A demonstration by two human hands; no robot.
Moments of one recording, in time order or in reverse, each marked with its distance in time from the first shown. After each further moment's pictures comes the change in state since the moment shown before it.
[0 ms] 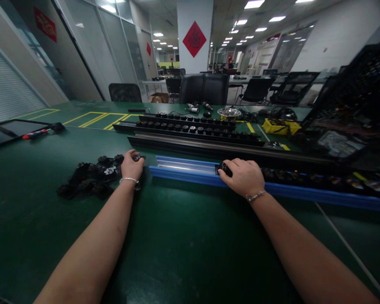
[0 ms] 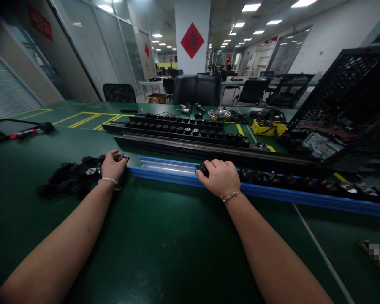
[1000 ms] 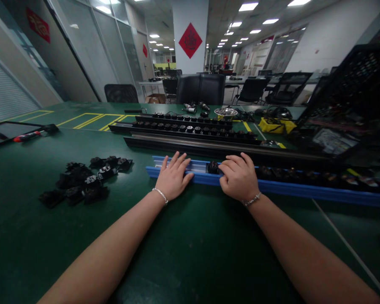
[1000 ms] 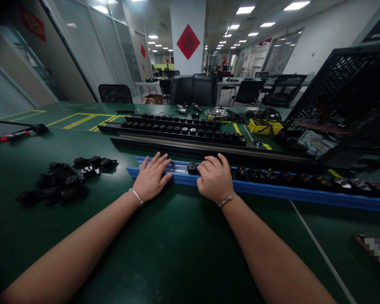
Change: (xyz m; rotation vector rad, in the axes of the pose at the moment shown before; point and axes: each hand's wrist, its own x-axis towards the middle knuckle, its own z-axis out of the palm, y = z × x) left_hand -0.098 0.074 0.025 0.314 -0.337 0.952; right_hand -0.010 -0.010 -0.002 0.132 0.162 -0.116
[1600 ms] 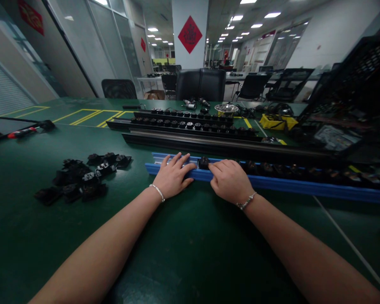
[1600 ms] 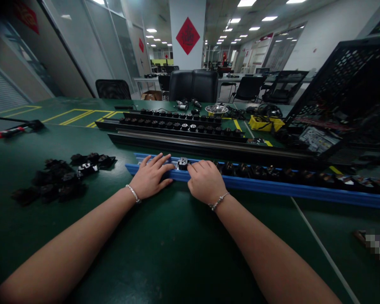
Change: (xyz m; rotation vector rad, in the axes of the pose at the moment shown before) left_hand -0.003 0.002 -0.008 0.062 -0.141 0.131; right_hand 0.008 -0.026 -0.003 -0.005 -0.254 -0.069
